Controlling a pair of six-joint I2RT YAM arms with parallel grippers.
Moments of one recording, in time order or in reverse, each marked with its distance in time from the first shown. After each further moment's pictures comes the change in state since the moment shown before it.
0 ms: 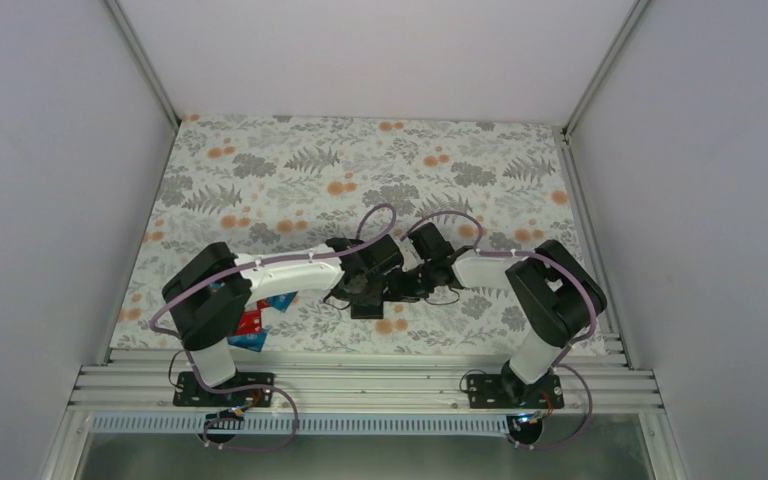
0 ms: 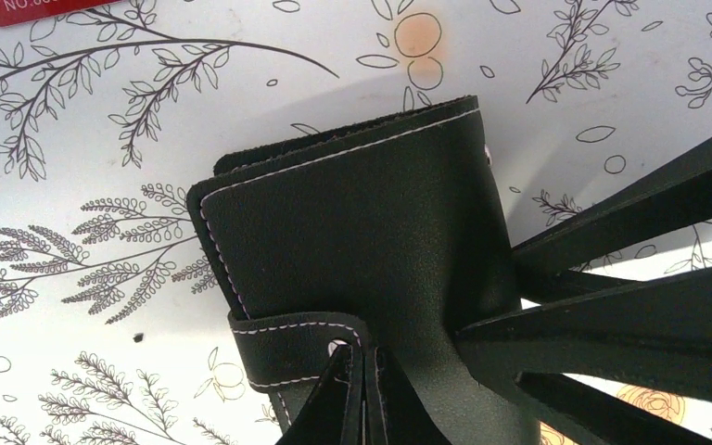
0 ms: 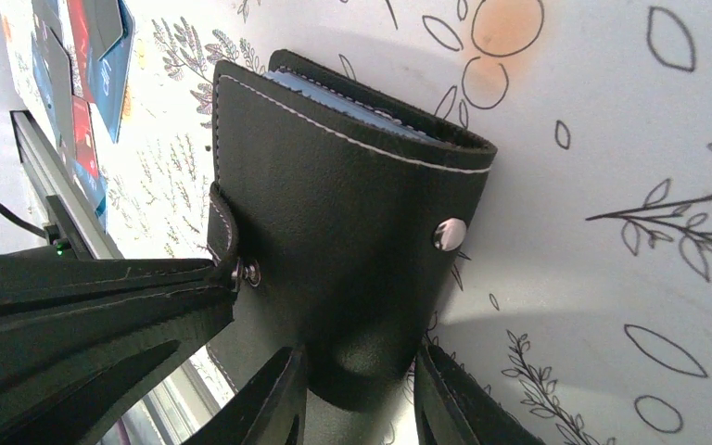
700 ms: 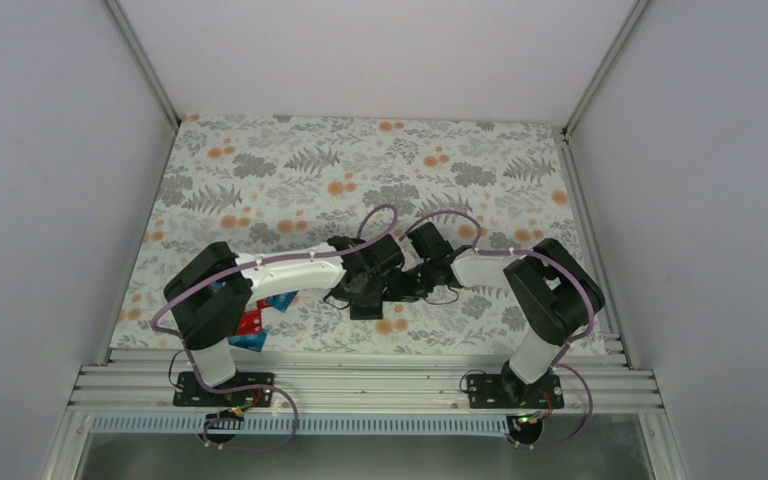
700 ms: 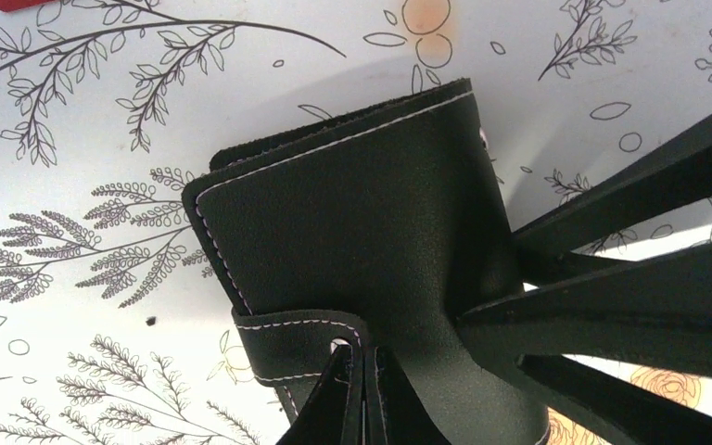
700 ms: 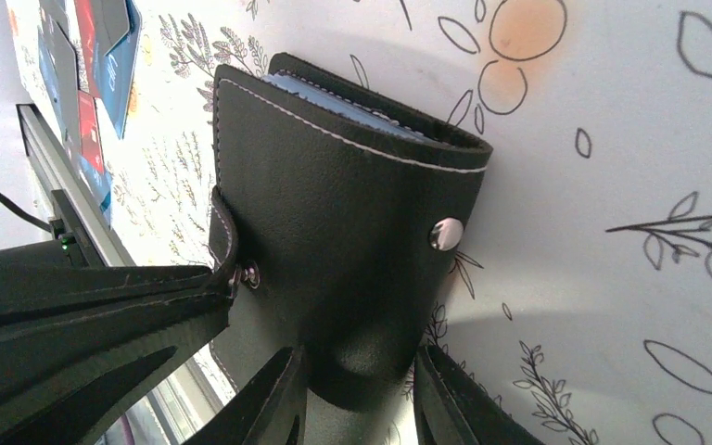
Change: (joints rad) left arm 0.000 0.009 0.018 -0.037 0.002 0.014; right arm 0.000 0.013 0.008 0.002 -0.015 -0.011
